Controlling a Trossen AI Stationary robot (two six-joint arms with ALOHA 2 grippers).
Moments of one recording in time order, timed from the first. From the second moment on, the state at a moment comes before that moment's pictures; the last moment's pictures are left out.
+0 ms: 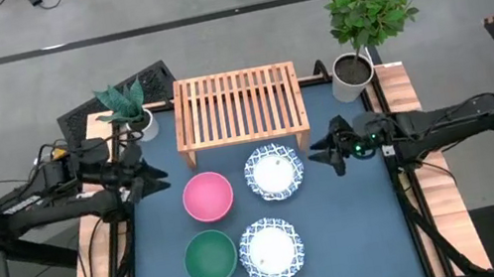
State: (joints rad) left arm 0.24 0.51 0.77 -0.71 0.29 -0.64; right arm -0.03 0.77 0.50 -0.15 0.08 0.56
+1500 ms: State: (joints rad) left arm -0.19 0.69 0.77 -0.69 -0.10 -0.69; right arm 0.06 0.97 0.50 -0.12 0.11 0.66
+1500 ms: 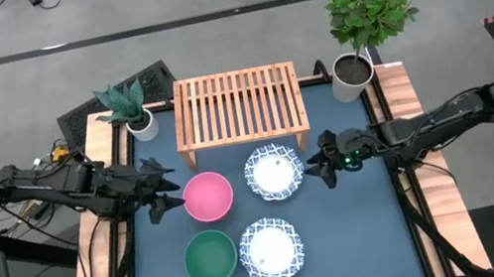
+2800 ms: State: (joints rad) left arm -0.19 0.75 0.76 -0.72 -0.08 -0.72; right arm 0.07 0.97 0.50 -0.12 0.10 0.68
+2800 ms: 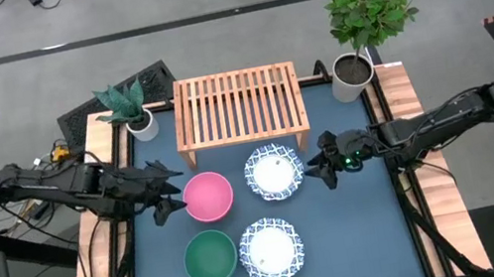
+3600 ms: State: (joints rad) left arm -0.19 0.87 0.76 -0.81 -0.08 -0.75; right arm 0.07 0.97 0.50 -0.12 0.08 0.68
